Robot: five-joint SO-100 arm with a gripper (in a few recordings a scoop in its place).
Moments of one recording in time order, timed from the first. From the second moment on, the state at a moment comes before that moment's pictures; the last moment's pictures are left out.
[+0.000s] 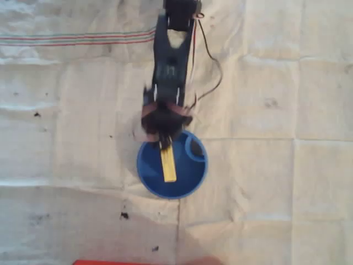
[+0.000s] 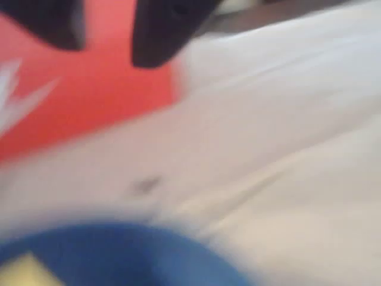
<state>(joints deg) -0.7 72.2 43.9 86.6 -54.4</state>
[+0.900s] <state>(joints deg) -8.9 120.8 56.2 105.1 -8.7</state>
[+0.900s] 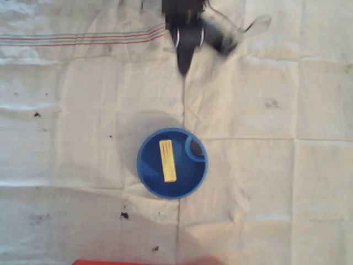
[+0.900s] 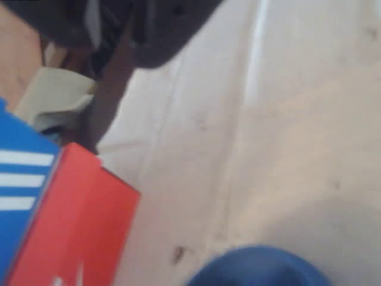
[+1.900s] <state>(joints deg) -11.8 184.2 149.4 78.2 -2.9</state>
